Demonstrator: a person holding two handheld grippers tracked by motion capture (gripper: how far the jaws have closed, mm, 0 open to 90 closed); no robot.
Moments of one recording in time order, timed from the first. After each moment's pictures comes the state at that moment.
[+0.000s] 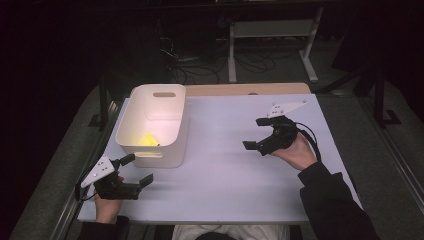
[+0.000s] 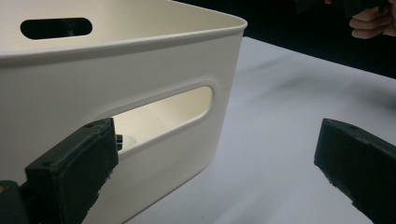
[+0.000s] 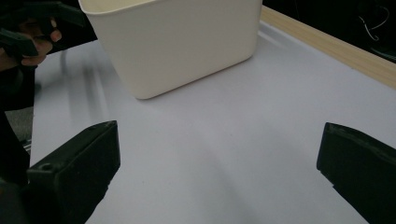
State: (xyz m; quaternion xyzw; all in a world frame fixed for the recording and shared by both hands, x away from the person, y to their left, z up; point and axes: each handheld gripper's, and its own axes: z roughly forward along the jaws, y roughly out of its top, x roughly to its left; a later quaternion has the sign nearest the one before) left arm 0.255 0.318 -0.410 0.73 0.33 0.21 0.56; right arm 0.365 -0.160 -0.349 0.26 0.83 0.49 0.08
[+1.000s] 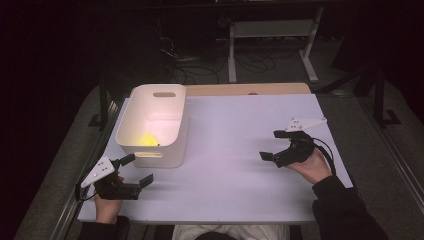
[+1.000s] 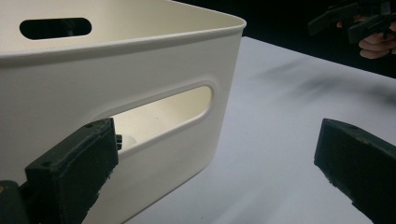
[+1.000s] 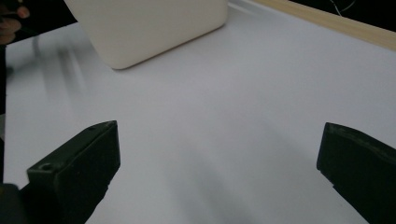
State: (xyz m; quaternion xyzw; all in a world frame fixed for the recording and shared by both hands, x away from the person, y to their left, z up) left arm 0.254 0.317 -0.410 0.73 0.33 0.21 0.56; right arm 0.343 -0.205 -0.386 0.30 0.82 0.48 0.09
